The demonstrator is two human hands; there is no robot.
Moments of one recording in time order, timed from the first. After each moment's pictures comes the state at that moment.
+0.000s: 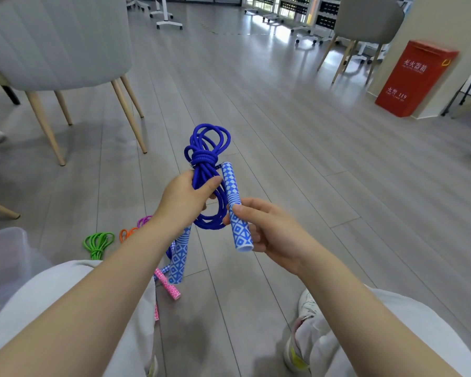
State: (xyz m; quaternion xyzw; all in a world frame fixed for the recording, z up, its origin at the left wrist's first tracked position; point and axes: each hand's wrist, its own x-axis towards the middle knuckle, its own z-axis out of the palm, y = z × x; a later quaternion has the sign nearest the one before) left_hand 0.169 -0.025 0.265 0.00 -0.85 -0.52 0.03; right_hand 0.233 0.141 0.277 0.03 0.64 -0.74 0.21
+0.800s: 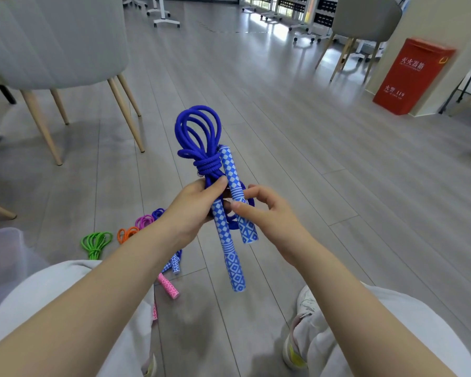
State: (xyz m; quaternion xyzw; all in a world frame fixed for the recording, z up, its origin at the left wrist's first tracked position) left_hand 0.181 -0.010 0.261 -0.02 -0.67 -0.73 -0.15; right_hand 0.218 0.149 0.264 0.03 0.77 -0.63 0.05
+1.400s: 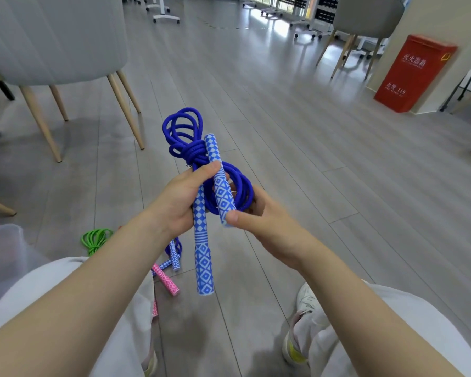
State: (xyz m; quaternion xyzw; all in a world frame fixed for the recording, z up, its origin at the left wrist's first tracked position) left_hand 0.177 -0.019 0.278 0.03 -0.53 -0.83 -0.17; right_hand 0.225 0.143 0.264 -0.11 0.67 -0.72 0.15
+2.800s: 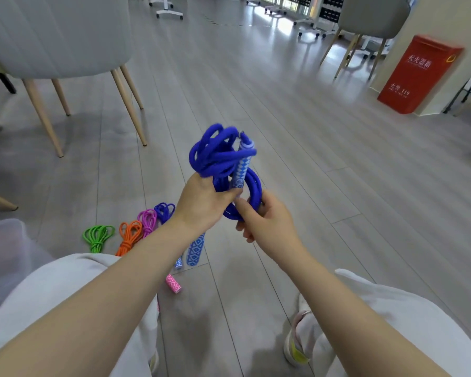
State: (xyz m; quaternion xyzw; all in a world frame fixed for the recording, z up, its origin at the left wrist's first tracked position) left_hand 0.176 -0.010 0.255 -0.09 -0.85 -0.52 0.08; right_hand 0.227 0.120 0.254 0.06 0.79 -0.61 0.00
